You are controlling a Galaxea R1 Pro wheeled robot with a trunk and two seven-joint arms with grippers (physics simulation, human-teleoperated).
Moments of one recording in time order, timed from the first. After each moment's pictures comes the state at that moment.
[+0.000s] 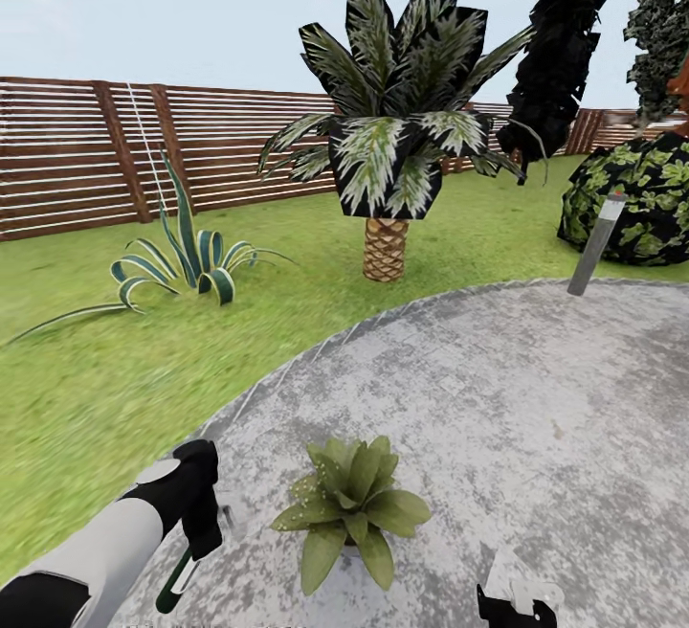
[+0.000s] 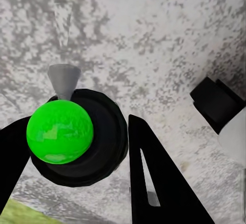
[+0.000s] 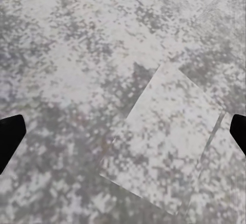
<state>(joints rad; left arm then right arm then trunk) -0.78 0.09 -0.23 -0.44 -1.12 0.64 -1.18 -0.44 -0.08 0.03 -0.03 -0.12 -0.45 -0.08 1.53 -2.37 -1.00</state>
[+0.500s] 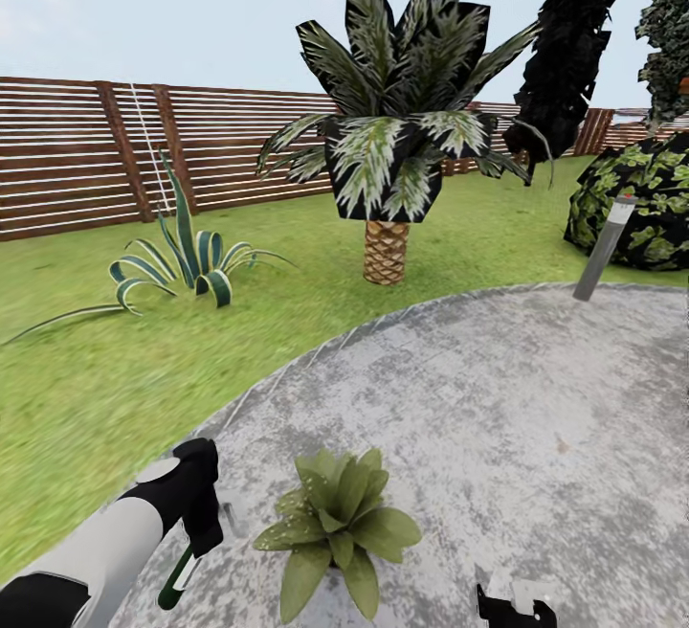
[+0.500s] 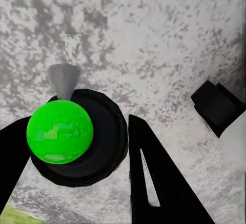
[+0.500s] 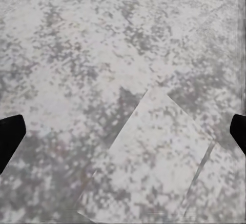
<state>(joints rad) -0.78 0.09 -0.23 -0.45 -1.12 0.65 -1.18 -0.44 -0.08 0.03 -0.03 -0.12 -0.45 -0.08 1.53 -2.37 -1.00</state>
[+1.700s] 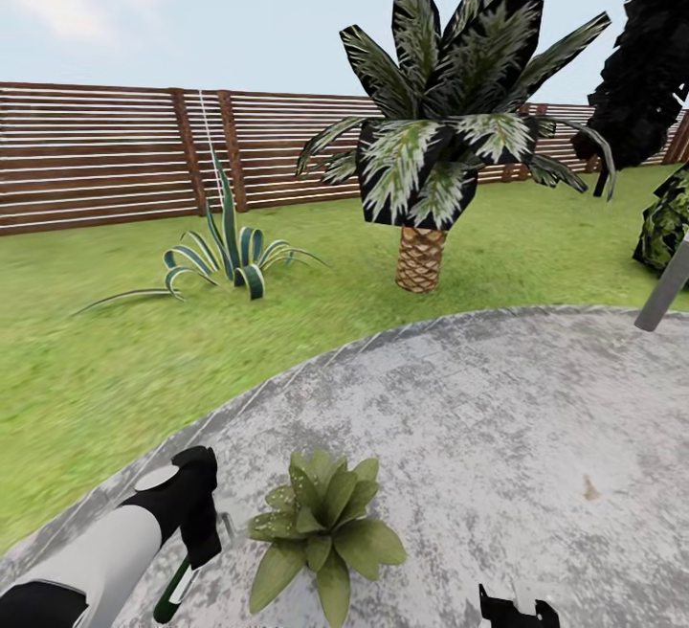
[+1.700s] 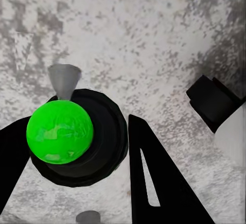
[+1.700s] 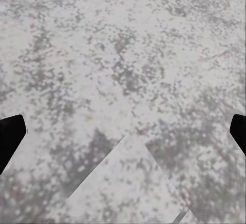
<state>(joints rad) -0.76 0.09 -0.23 -0.45 -1.12 0.65 -1.18 -0.44 -0.08 0.03 -0.03 -0.12 -0.45 -0.08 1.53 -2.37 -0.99</state>
